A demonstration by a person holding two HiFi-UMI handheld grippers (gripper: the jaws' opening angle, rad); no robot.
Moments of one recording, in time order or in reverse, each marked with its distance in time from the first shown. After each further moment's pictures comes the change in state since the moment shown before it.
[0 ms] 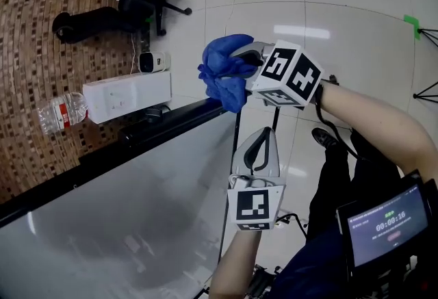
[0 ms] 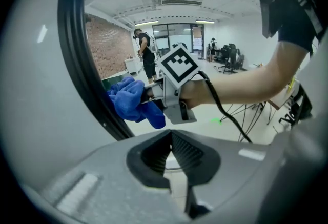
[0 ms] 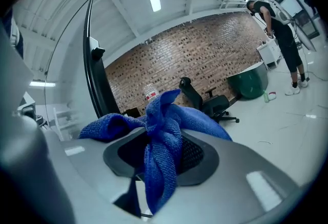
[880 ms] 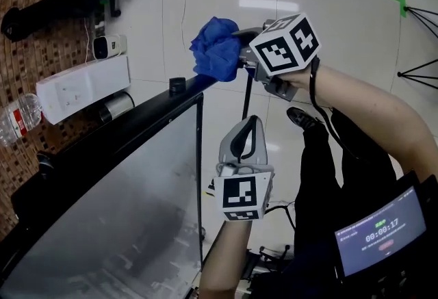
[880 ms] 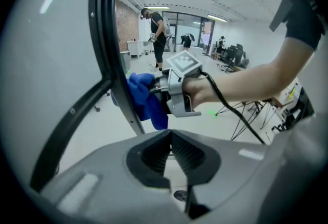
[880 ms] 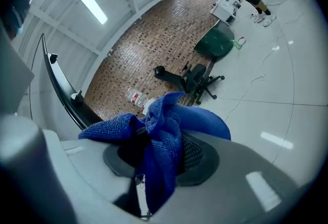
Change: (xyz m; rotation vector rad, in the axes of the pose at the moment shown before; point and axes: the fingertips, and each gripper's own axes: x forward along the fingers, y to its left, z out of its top) left arm 0.070 -0.013 -0.104 -0.146 0.126 -0.056; right arm 0.011 -0.076 -0.134 0.535 -0.007 -0.007
